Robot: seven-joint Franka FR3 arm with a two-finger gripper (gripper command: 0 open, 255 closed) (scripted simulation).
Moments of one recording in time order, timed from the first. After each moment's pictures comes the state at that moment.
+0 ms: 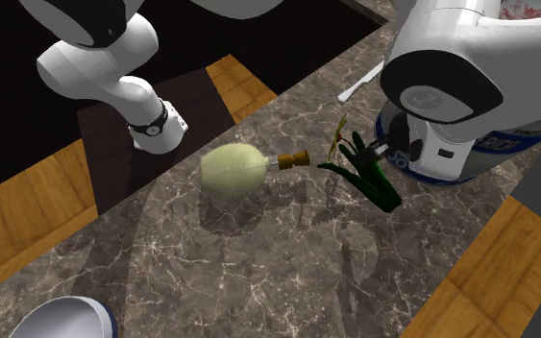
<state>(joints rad) 0.33 0.51 0.47 -1.43 -0.02 1.66 0.68</state>
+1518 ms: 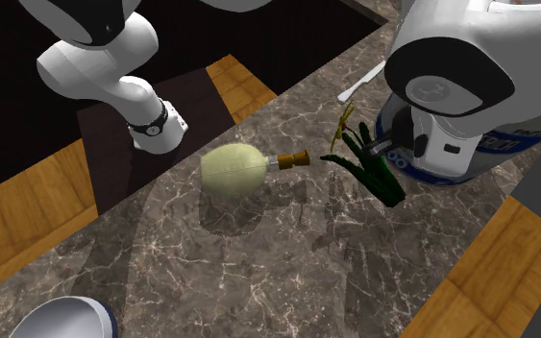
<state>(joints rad) 0.33 0.50 0.47 -1.41 -0.01 1.63 0.68</state>
